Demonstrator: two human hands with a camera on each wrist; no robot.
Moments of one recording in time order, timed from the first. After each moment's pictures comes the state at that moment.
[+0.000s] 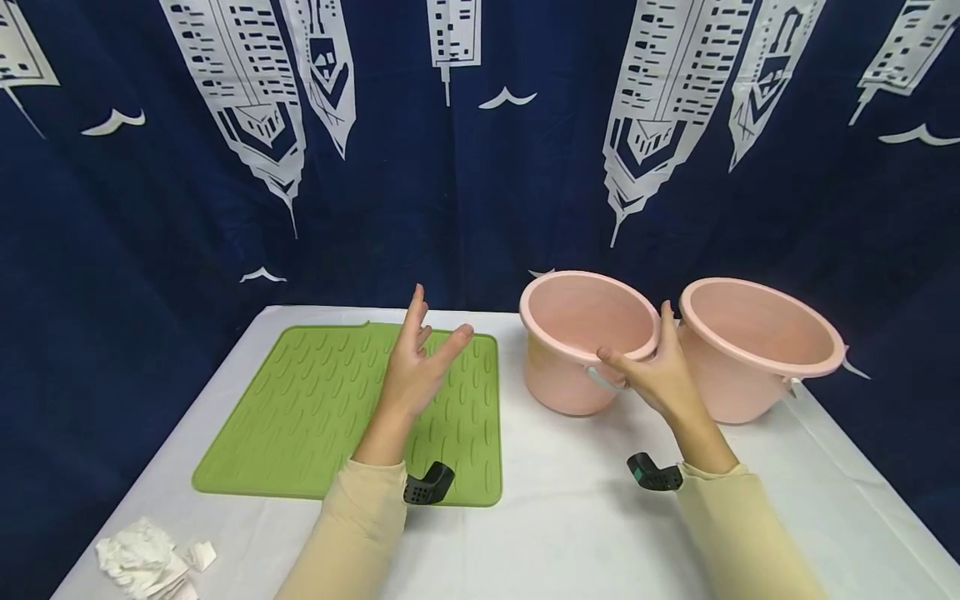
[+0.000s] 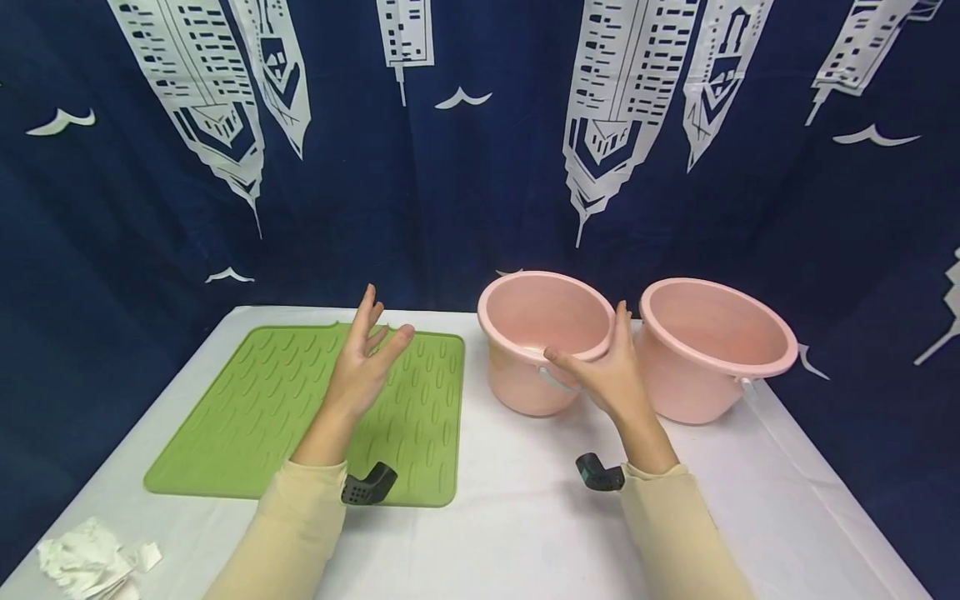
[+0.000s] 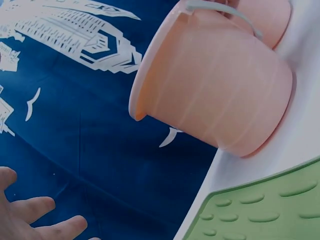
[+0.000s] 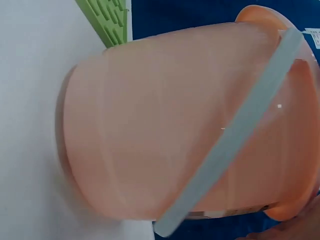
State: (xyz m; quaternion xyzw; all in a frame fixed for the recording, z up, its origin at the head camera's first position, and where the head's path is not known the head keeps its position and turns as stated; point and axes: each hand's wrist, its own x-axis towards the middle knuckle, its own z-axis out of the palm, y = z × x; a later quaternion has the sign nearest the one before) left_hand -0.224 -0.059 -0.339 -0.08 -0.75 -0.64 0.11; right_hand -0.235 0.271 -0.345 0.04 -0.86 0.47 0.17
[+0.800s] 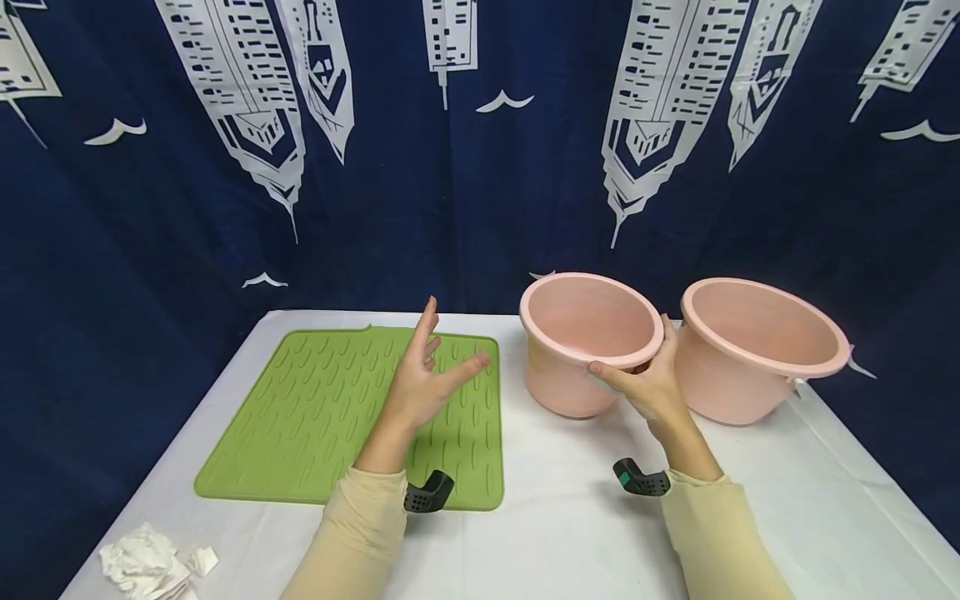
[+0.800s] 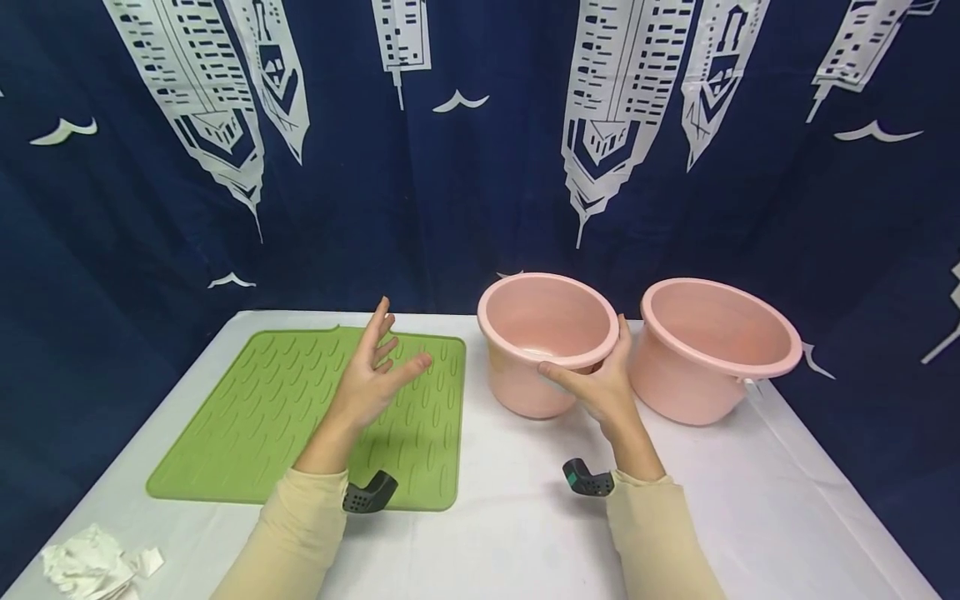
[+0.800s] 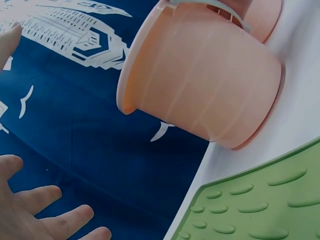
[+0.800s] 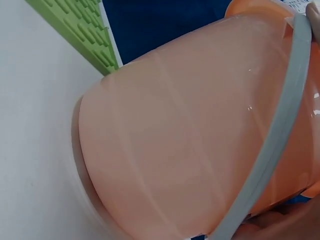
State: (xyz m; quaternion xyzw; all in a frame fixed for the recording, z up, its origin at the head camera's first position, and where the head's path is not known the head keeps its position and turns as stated) left_hand -0.223 -0.058 -0.349 -0.11 -0.77 -0.62 0.09; right_hand -0.243 0.259 -0.373 0.06 -0.73 0.67 0.15
